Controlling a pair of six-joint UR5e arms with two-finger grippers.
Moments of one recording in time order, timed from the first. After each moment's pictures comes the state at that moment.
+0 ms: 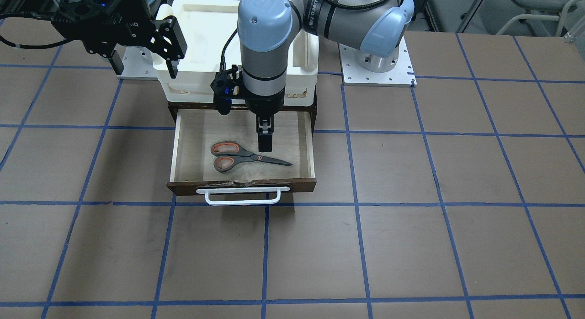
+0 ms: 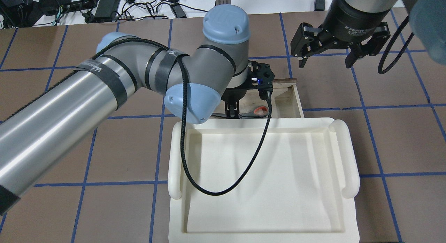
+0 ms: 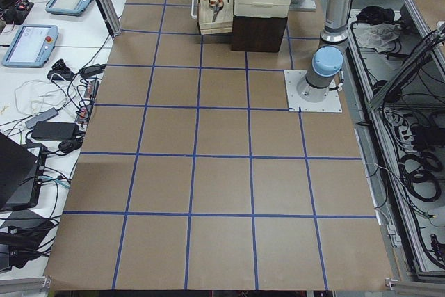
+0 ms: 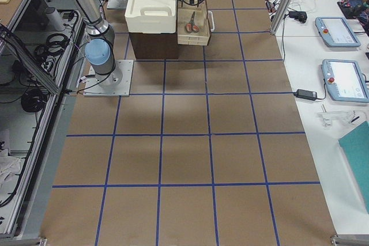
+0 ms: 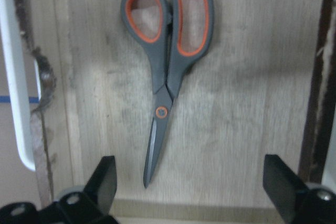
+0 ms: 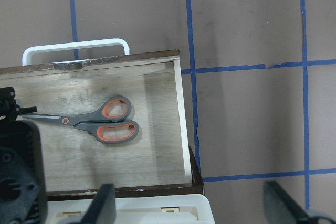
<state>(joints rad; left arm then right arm) -2.01 -1.82 -1.58 -1.32 1.54 1.09 1.65 -1.65 1.51 -1.52 -1.58 0.14</state>
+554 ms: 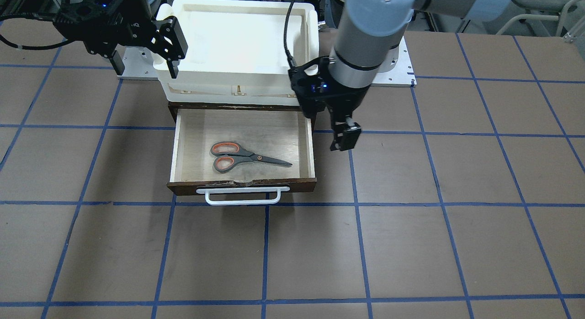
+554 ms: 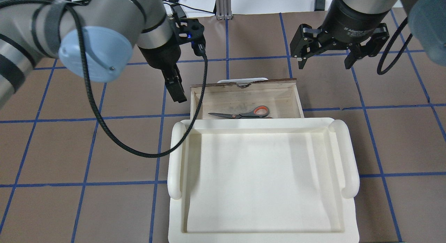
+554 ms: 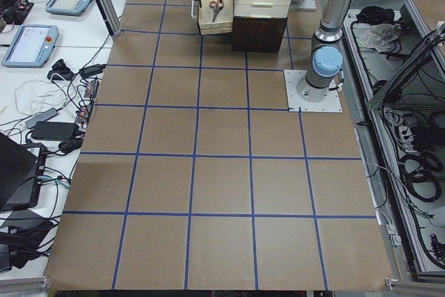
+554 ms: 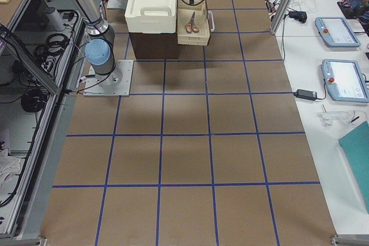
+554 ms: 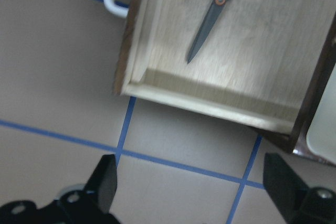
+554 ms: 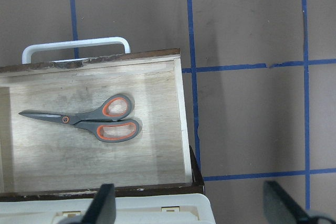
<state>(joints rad) -1.72 -1.70 -1.53 -1.52 1.48 1.07 1.65 -1.65 1.52 -1.52 -1.58 0.13</state>
